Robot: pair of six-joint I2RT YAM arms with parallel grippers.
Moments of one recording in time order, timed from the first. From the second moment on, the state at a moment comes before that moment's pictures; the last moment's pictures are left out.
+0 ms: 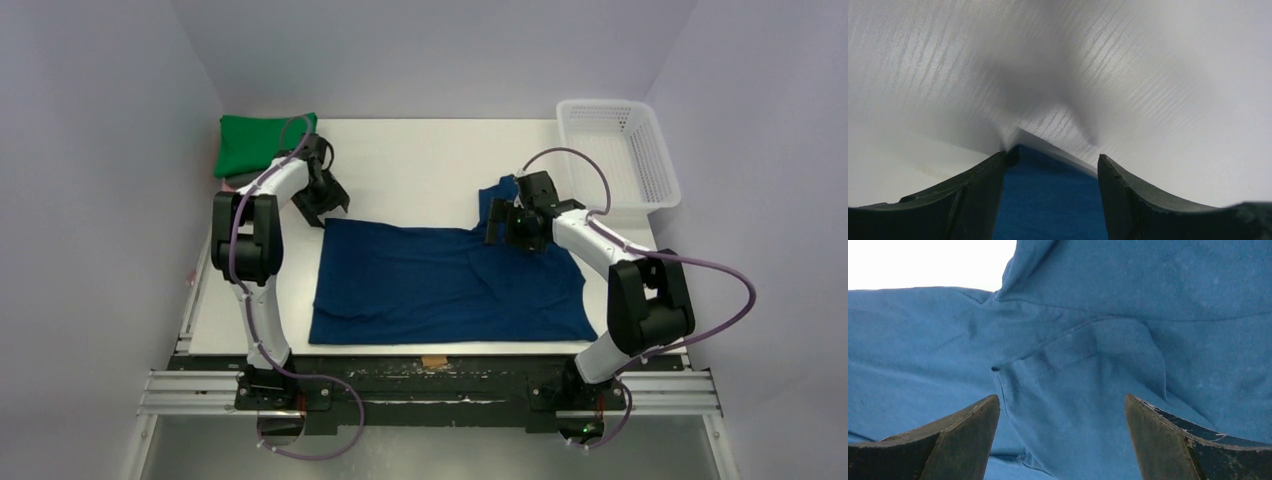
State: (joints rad) left arm -0.09 2.09 1.58 -0.78 -0.06 -0.75; right arm 0.29 1.60 1.04 -0.47 -0.07 0.43
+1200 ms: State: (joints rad) left arm -0.13 2.08 1.59 -0.80 -0.14 -0.89; right arm 0.24 1.51 0.82 -0.44 -0.01 0.55
